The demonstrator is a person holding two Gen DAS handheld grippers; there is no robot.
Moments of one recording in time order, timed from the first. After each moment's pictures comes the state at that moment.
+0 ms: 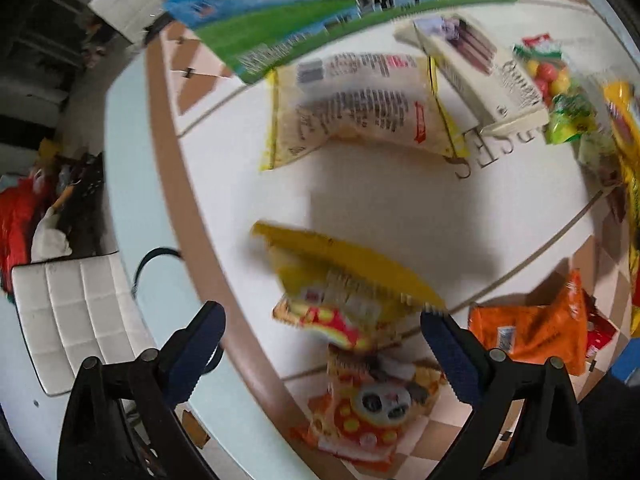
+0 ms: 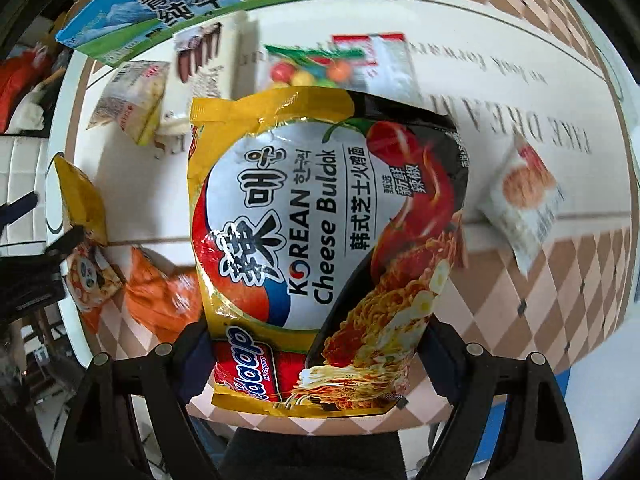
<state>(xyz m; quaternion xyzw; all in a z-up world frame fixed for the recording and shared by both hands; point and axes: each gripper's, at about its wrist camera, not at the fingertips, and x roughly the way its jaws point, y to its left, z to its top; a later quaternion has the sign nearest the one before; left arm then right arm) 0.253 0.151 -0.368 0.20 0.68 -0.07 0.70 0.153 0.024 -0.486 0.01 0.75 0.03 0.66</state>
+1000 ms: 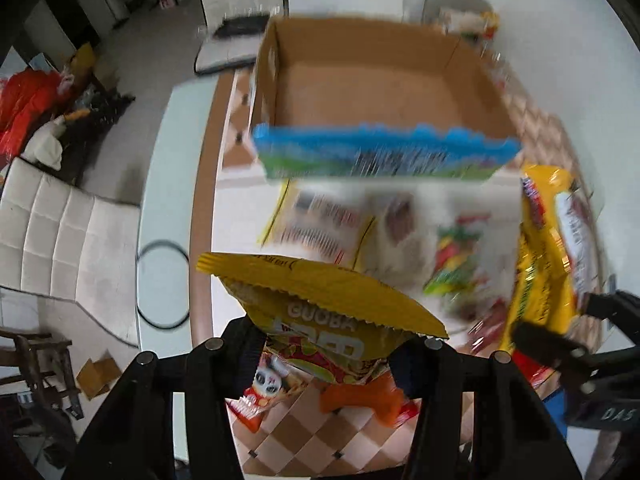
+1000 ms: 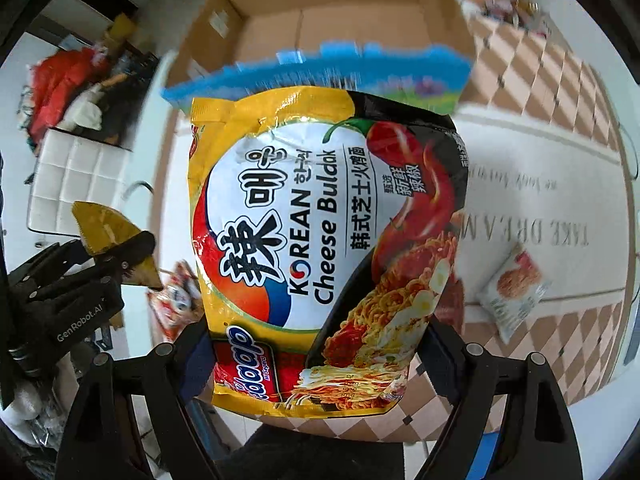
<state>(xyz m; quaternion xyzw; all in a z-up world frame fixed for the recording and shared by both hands) 0.268 0.135 -0.201 -0.03 0.61 0.00 0.79 0.208 0.011 -0.349 0.02 0.69 0.12 0.71</state>
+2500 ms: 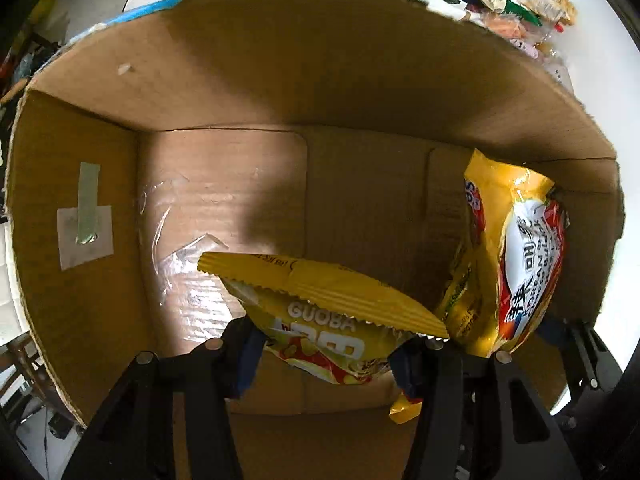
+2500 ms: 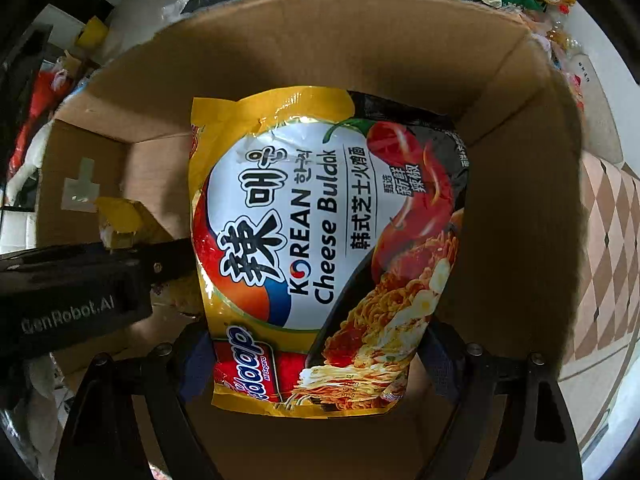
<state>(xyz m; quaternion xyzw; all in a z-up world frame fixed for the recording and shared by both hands) 0.588 0.090 -0.352 -0.09 0.76 -0.01 0.65 0.579 0.020 -0.479 -0.01 0.72 0.08 0.68</state>
